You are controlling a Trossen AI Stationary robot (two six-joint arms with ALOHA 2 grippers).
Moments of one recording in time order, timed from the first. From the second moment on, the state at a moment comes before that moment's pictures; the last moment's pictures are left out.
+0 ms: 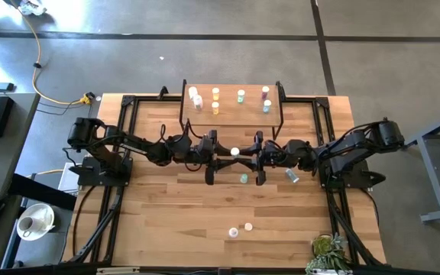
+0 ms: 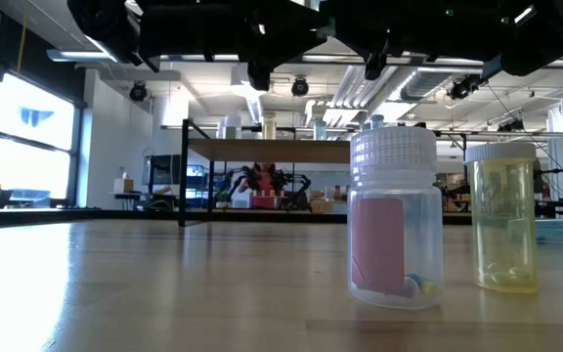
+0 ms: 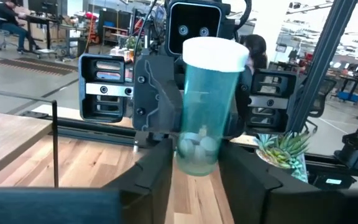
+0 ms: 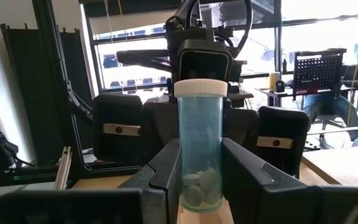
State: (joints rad) left arm 0.11 1.63 0.78 0.89 0.02 -0.16; right arm 0.08 1.43 0.51 1.09 0.06 0.07
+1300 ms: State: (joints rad) left arm 0.12 1.63 0.78 0.89 0.00 -0.15; right arm 0.08 1.37 0.51 1.02 0.12 0.06
